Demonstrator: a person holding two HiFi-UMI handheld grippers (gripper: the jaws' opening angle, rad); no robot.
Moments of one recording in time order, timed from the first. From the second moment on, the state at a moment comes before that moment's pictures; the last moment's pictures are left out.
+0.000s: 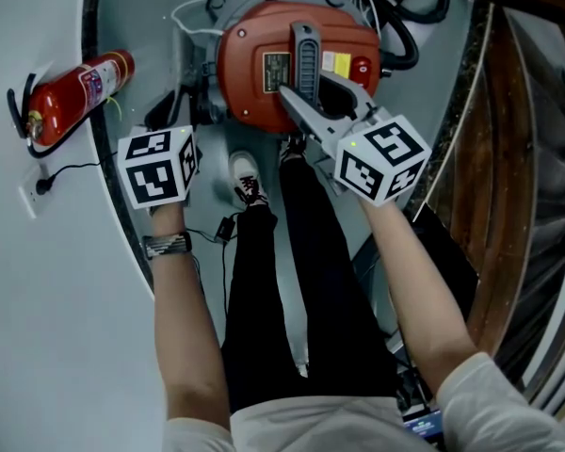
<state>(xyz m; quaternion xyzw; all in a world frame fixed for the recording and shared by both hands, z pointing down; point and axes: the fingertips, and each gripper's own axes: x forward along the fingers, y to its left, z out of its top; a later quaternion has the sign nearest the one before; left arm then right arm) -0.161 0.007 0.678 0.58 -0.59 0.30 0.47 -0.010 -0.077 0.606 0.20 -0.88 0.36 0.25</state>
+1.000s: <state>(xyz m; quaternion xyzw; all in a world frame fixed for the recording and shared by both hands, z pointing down) -0.177 0.016 0.680 0.51 -0.67 0.16 0.52 -0.010 -0.076 0.607 0.20 -0.88 0.36 0.25</state>
